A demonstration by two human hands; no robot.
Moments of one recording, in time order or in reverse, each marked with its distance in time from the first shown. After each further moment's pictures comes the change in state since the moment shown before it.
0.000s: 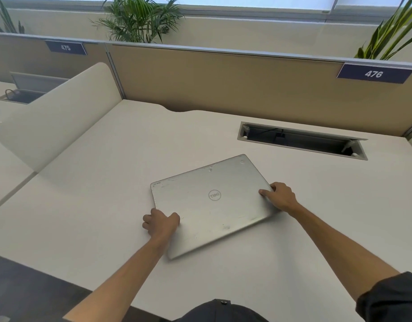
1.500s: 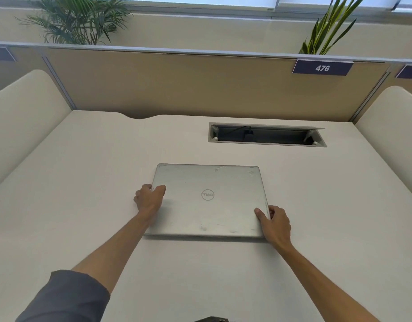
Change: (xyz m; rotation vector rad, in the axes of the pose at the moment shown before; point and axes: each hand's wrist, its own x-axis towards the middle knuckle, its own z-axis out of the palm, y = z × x) left_hand 0.076 0.090 0.023 -0.089 -0.159 0.197; right_hand -0.077 0.043 0.038 0.303 0.396 0.166
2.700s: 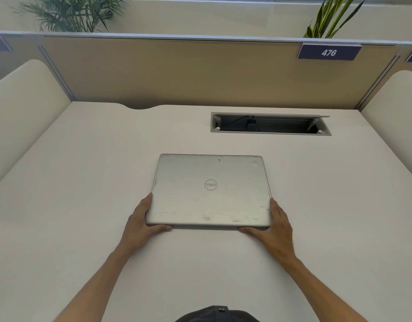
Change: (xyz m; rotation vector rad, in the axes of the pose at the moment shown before) left_hand -0.027 -0.095 -0.054 0.259 -0.286 0.508; right_hand -0.045 0.022 0.004 -0.113 -0.020 -0.262
